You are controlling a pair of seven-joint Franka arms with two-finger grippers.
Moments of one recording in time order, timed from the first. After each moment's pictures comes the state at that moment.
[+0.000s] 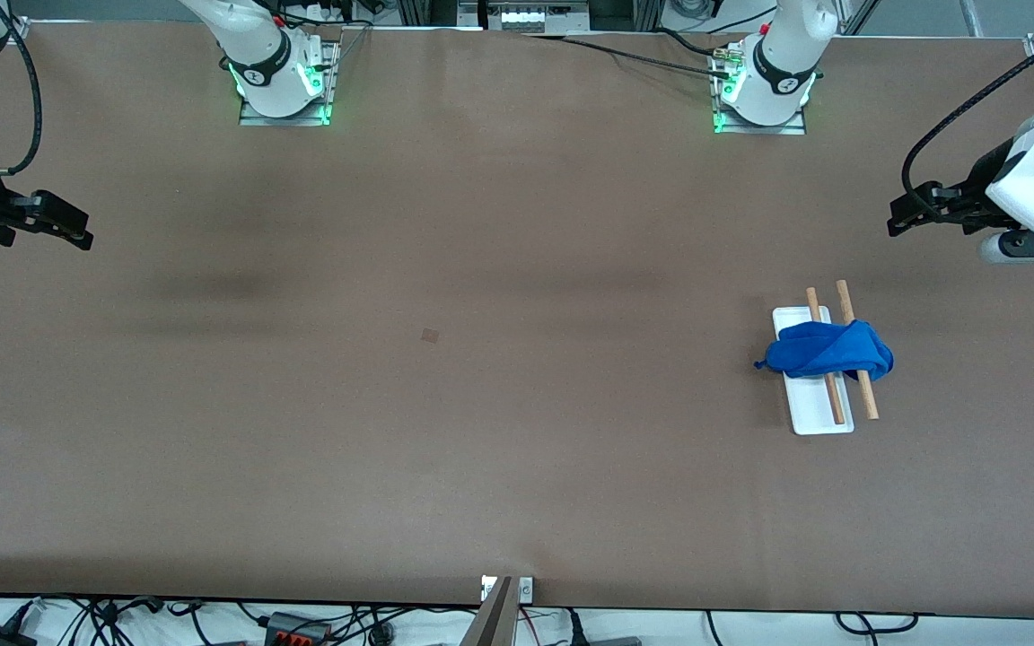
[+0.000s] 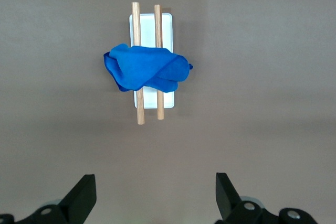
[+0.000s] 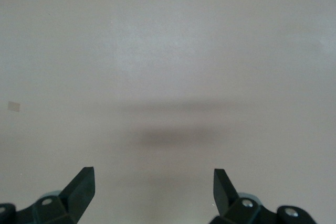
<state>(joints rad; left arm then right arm) -0.09 -0.01 0.07 -1.69 -0.02 1.59 -0.06 -0.05 0.01 0.01 -1.68 -0.05 1.69 -0.01</state>
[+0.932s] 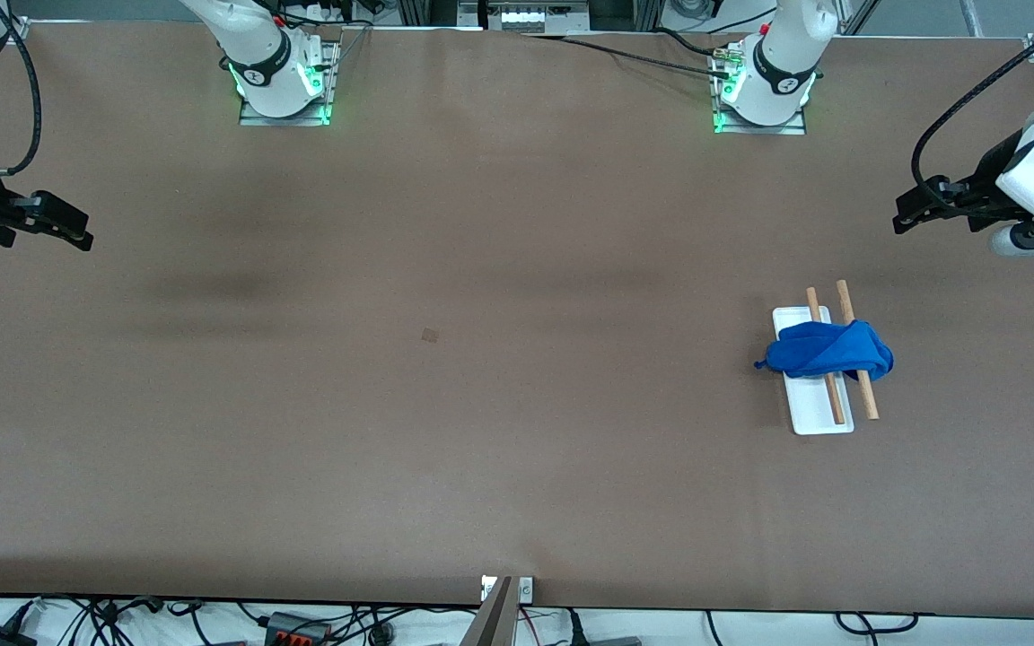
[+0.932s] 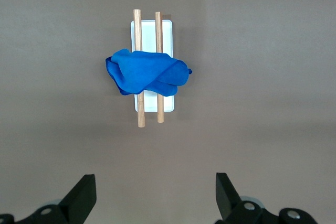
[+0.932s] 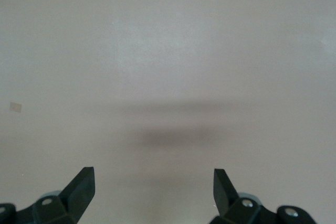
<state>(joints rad) -0.09 -0.02 0.08 -1.69 -0.02 1.59 -0.07 -0.05 0.01 0.01 -1.68 -0.04 1.70 -0.01</state>
